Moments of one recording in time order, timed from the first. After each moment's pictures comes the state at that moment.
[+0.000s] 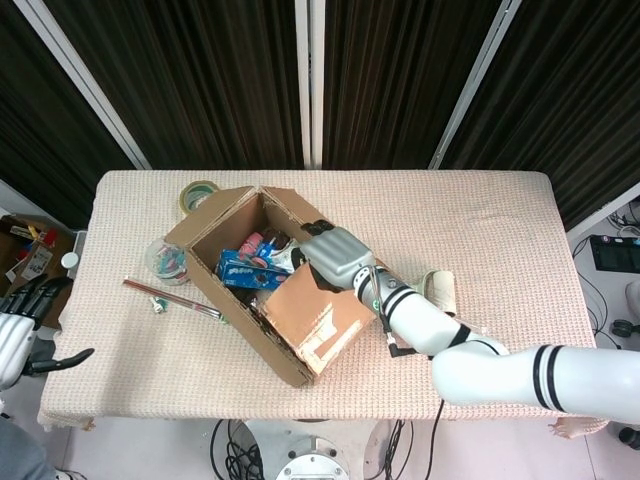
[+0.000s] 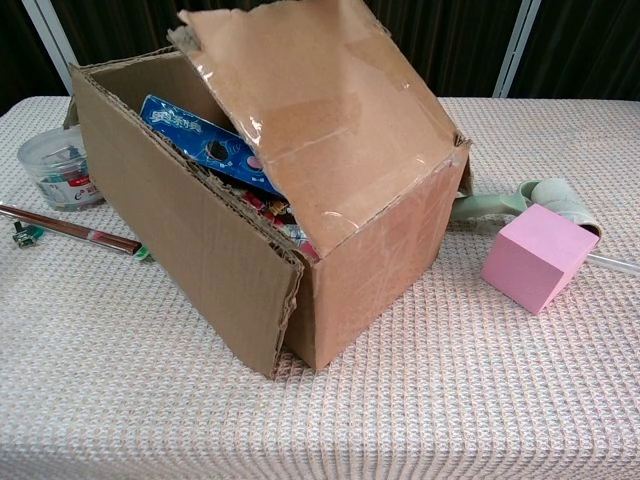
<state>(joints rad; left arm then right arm) -0.16 -1.00 0.01 -1.51 1.62 1.51 -0.29 1.54 -0.95 0.13 -1.99 -0.26 0.61 -0.40</state>
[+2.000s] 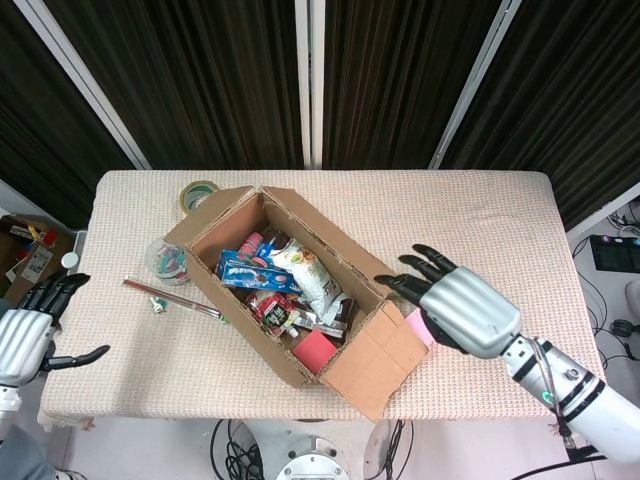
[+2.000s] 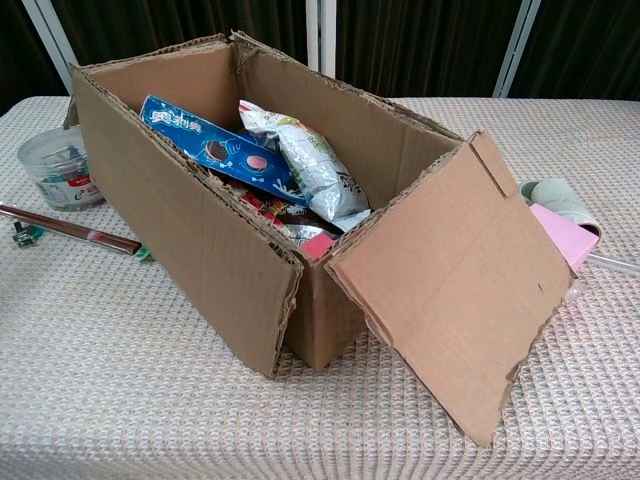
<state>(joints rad) -0.17 -0.97 0.00 -1.65 1.61 1.48 -0.20 0.57 -0.37 0.30 -2.33 -1.54 0.84 0.08</state>
